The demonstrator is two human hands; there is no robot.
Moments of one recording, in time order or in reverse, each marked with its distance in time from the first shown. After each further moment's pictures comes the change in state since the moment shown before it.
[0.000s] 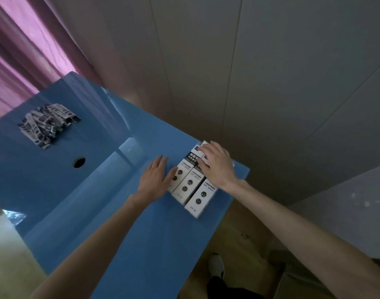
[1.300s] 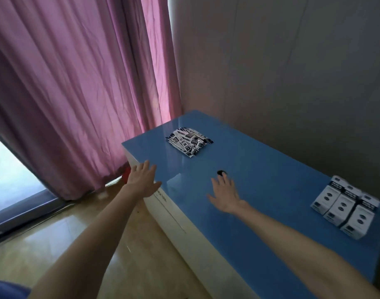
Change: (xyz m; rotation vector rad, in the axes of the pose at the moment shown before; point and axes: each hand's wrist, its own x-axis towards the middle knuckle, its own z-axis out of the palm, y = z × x) left_hand -0.200 -0.483 -0.272 0.477 0.124 -0.193; right_hand 0.020 -0.455 0.248 -0.516 -0.302 -0.082
